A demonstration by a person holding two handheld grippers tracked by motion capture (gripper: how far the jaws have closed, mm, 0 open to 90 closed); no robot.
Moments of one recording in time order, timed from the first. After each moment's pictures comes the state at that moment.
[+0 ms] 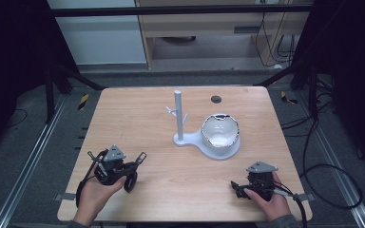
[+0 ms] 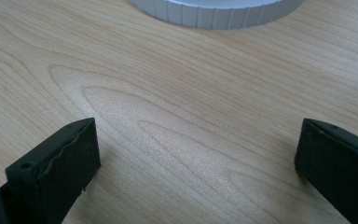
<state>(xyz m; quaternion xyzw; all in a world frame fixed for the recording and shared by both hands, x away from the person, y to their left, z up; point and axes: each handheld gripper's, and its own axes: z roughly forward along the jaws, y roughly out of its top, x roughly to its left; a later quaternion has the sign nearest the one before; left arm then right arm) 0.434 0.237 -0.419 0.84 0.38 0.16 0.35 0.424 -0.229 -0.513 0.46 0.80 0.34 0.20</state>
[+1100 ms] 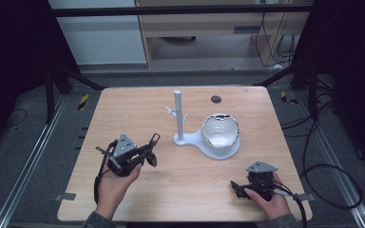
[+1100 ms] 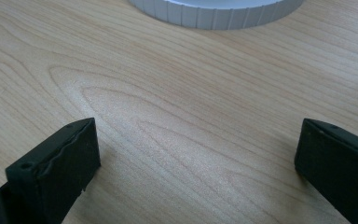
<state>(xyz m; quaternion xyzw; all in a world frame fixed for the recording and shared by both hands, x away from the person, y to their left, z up) 0.442 0.190 -0.384 0.79 0.36 0.22 0.44 0.425 -0.229 -0.513 0.46 0.80 0.34 0.20</state>
